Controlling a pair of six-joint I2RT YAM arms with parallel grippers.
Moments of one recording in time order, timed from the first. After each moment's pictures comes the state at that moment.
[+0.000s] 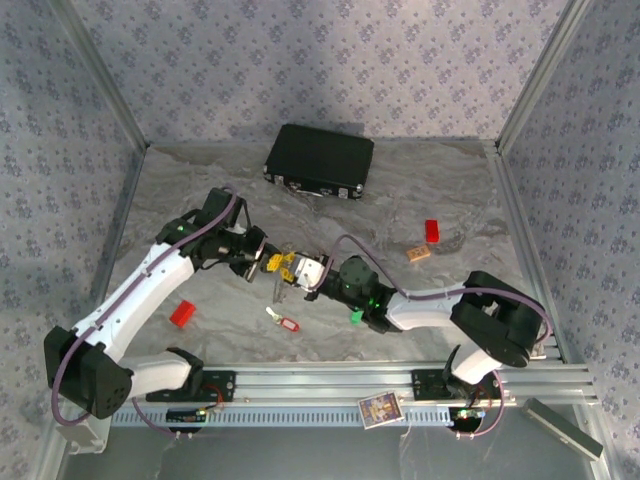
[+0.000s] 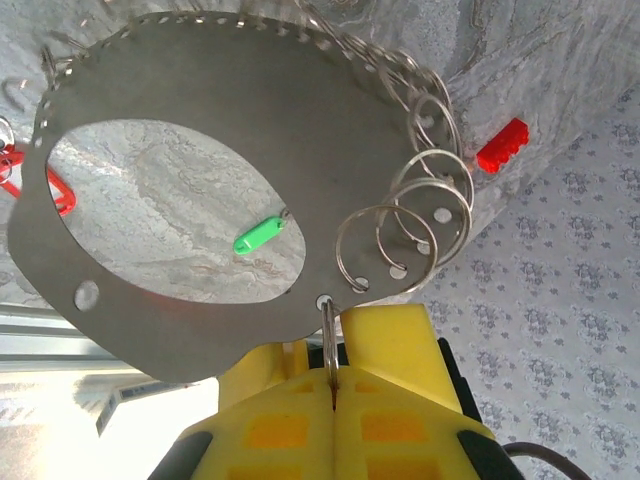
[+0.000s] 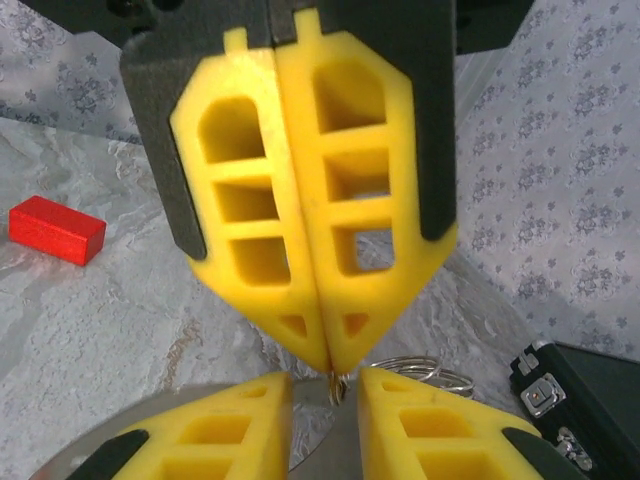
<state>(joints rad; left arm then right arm) -0.50 1.21 1.09 -0.88 0.53 -1.47 1.03 1.56 0.59 0.92 -0.05 -0.45</state>
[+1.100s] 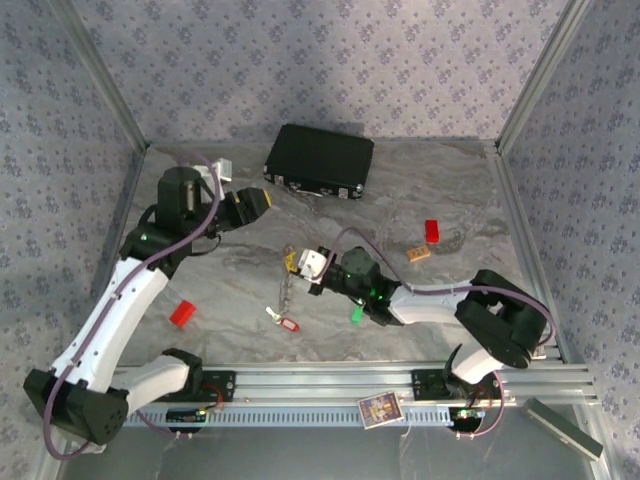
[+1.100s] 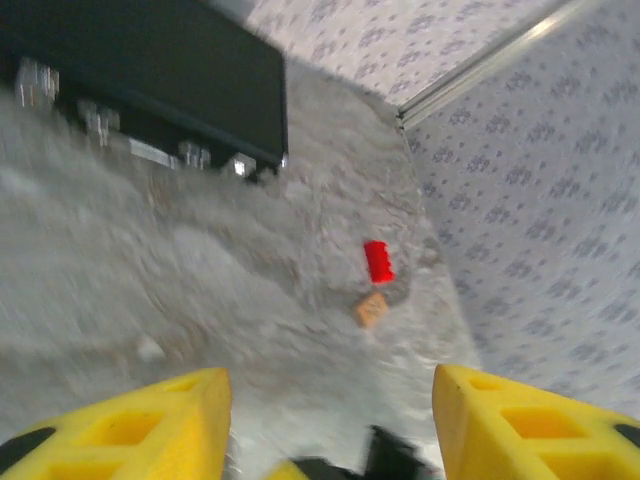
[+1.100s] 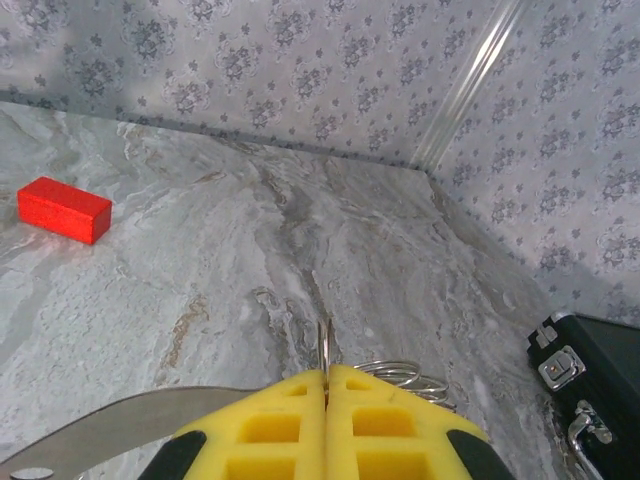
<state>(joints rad) -0.38 1.05 1.12 -0.50 0.38 -0.59 0.95 1.52 0.61 0.79 -0.16 -0.40</state>
